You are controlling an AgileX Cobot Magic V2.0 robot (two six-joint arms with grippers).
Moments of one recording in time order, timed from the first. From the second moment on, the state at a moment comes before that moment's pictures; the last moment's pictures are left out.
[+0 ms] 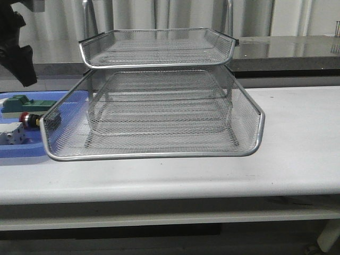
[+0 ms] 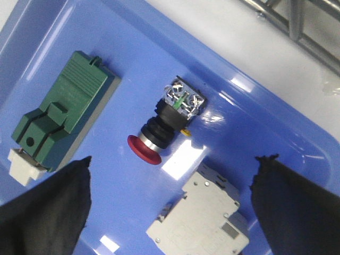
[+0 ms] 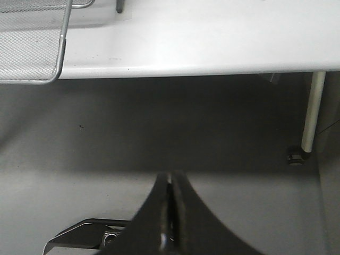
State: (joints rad) left arm -0.03 2.08 -1.88 -0.06 1.04 0.87; right arm 0.13 0.46 -0.80 0.01 1.21 0.14
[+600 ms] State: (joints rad) left arm -0.06 2.29 -2.01 -0.01 1.02 0.90; right arm 0.13 0.46 -0.80 0.01 1.21 0.14
